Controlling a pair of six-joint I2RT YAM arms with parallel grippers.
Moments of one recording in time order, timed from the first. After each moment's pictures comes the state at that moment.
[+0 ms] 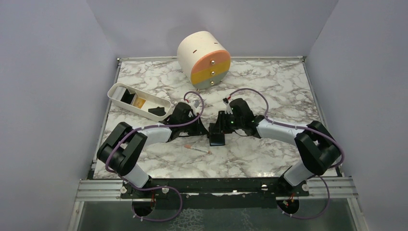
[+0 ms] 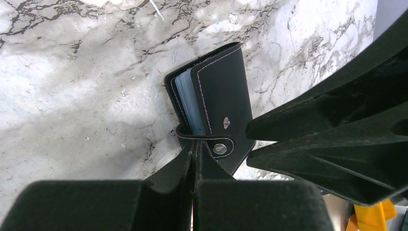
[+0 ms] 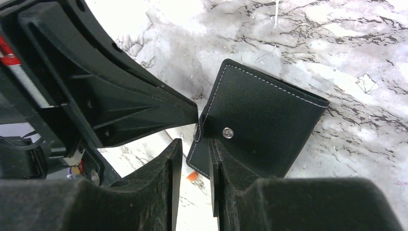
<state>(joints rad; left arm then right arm) -0.58 1.57 0.65 0.21 0.40 -0.68 0.68 1.56 0.80 0.04 -0.31 0.62</state>
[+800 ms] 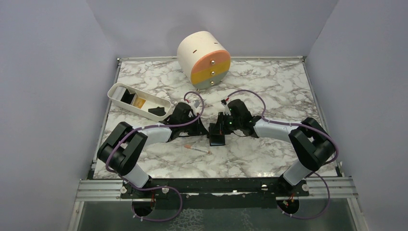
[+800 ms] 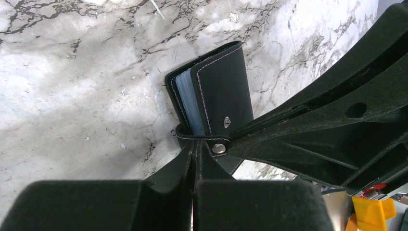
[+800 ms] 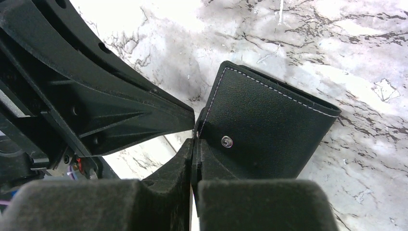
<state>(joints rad) -0.58 1.57 0.65 0.21 0.40 -0.68 0.68 1.63 0.80 0.09 -0.34 0.63</state>
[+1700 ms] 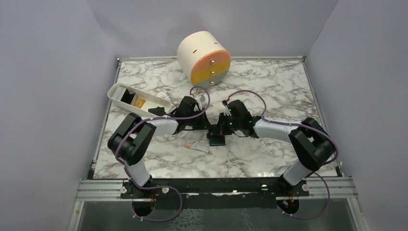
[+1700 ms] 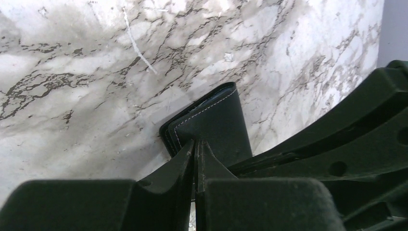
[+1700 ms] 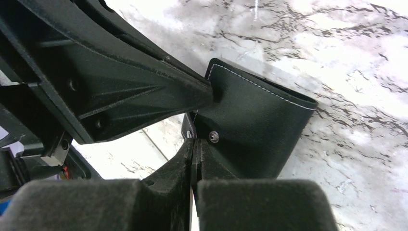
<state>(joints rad) -0.58 1.71 0.80 0.19 0.41 -0.65 0.68 1.62 0.80 0.07 -0.29 0.62</state>
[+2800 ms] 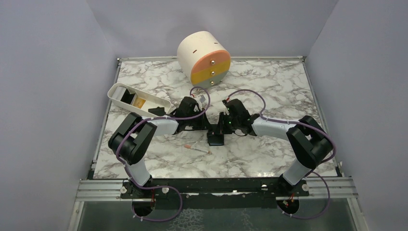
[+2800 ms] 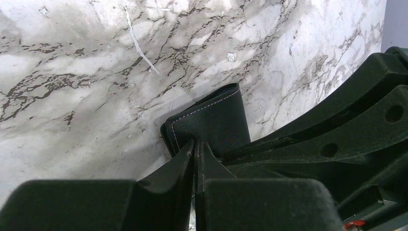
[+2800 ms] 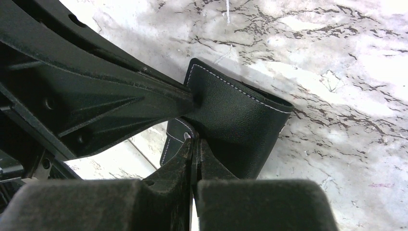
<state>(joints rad) -0.58 1.73 0.80 0.20 0.41 -0.64 0.68 1.66 0.84 -0.01 -0.21 0.62</state>
